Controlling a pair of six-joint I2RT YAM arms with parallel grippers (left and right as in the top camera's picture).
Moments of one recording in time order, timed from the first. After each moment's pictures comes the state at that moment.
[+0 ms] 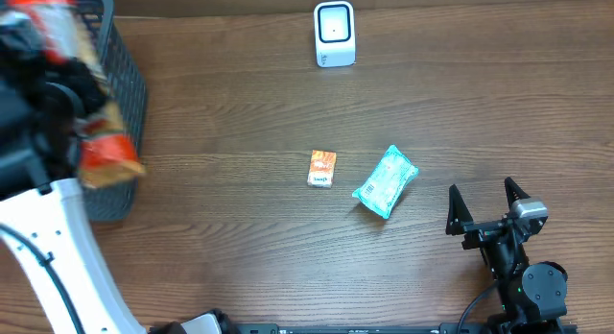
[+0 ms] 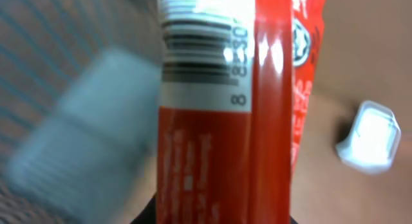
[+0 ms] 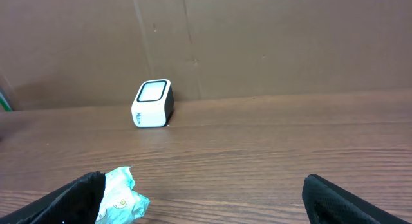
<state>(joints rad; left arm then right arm) 0.37 1.43 1.88 -1.15 0.07 -0.19 0.19 0.01 0.02 -0.03 0.01 0.15</state>
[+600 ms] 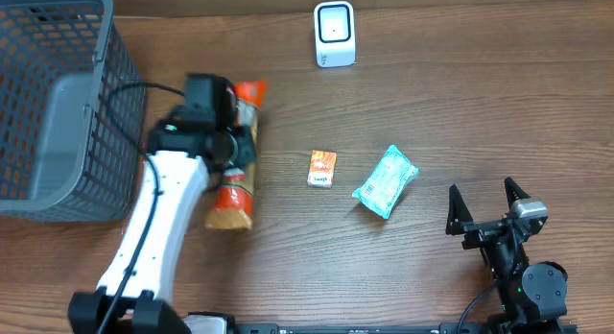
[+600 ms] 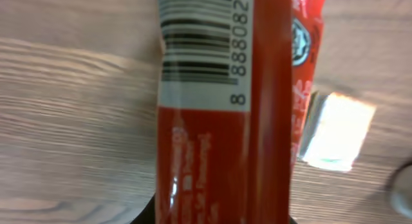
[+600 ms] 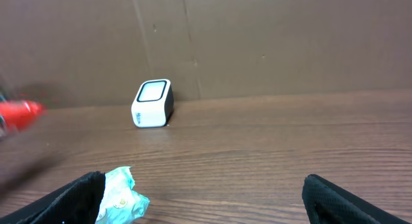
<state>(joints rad) -0.11 1.49 1.20 -0.92 0.00 -0.29 0.19 0.01 0.02 -0.03 0.01 0.15</state>
